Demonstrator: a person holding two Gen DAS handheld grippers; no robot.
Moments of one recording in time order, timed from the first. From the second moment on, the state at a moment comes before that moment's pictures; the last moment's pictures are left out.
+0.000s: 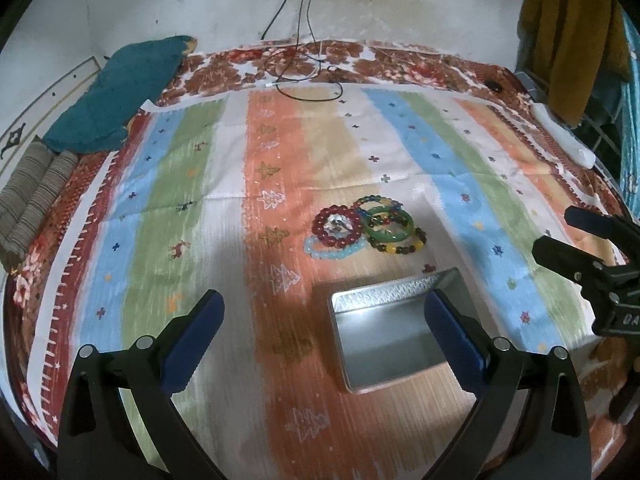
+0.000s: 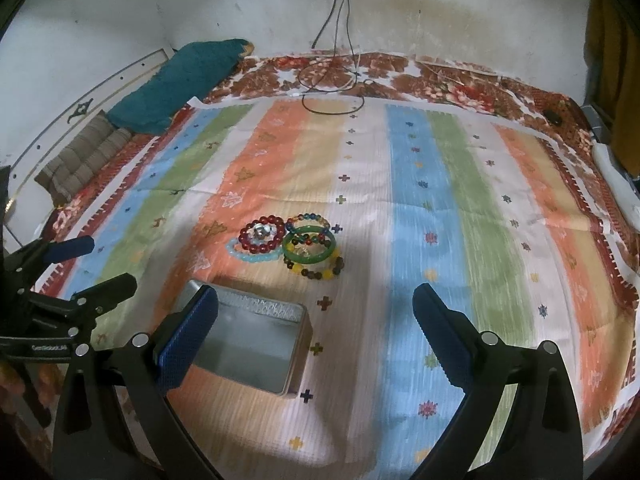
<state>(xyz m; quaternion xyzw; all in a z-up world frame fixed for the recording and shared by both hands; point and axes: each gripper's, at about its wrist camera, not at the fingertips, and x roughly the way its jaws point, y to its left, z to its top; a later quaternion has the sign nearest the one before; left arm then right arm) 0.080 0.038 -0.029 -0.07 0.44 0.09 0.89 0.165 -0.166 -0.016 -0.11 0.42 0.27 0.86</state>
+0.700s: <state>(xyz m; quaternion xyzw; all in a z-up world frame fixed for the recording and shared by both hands) 0.139 0.058 -0.051 -0.06 0.48 0.10 0.87 0.224 -0.137 -0.038 -0.12 0.46 0.25 0.84</state>
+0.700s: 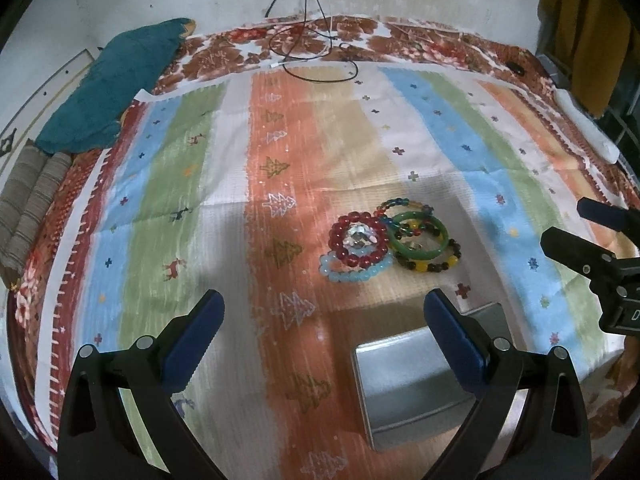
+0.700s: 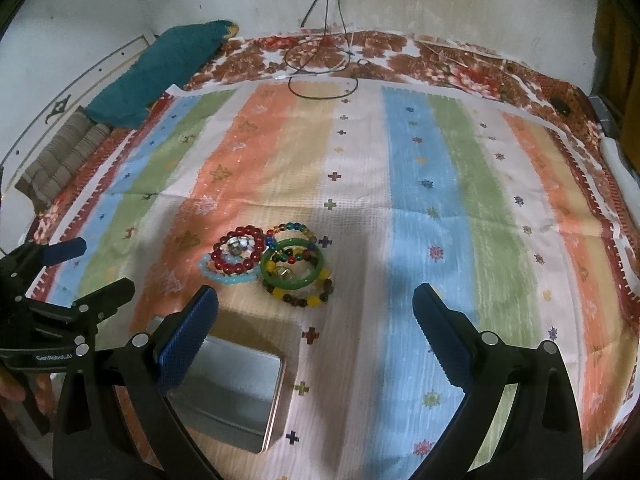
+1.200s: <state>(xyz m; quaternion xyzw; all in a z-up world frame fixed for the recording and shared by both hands) 0.179 0.077 -0.079 -0.06 0.51 0.10 0.85 0.259 -0.117 -0.063 -0.14 0.48 0.24 0.83</state>
